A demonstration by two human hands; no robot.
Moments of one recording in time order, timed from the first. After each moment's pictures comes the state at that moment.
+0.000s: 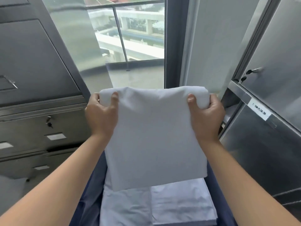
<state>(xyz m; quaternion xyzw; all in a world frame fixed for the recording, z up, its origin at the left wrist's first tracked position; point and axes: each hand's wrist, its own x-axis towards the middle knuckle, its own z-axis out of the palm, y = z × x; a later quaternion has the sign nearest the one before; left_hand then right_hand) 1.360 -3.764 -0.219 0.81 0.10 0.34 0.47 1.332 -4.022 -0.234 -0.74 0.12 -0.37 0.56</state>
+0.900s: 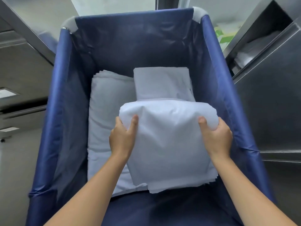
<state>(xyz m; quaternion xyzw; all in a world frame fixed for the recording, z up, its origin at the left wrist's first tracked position) 1.343 -3.799 -0.505 0.88 0.21 -0.06 0.43 1.302 -4.053 -0.485 -0.85 0.32 -0.09 0.40</state>
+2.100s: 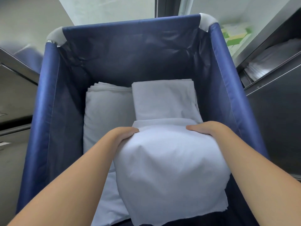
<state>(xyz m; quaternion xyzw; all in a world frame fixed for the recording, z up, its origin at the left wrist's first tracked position) 1.506 -3.792 -0.537 0.76 0.26 -0.53 0.27 1.479 -4.083 -0.515 -0.76 0.36 0.46 0.28</state>
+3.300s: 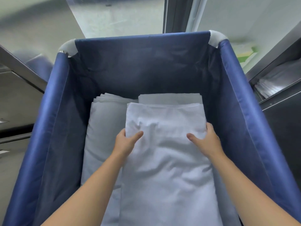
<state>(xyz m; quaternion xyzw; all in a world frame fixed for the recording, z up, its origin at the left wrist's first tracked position) 1.495 -3.783 -0.587 0.71 0.26 -0.19 0.62 1.464 -4.066 -0.585 -0.85 0.27 0.09 0.44</state>
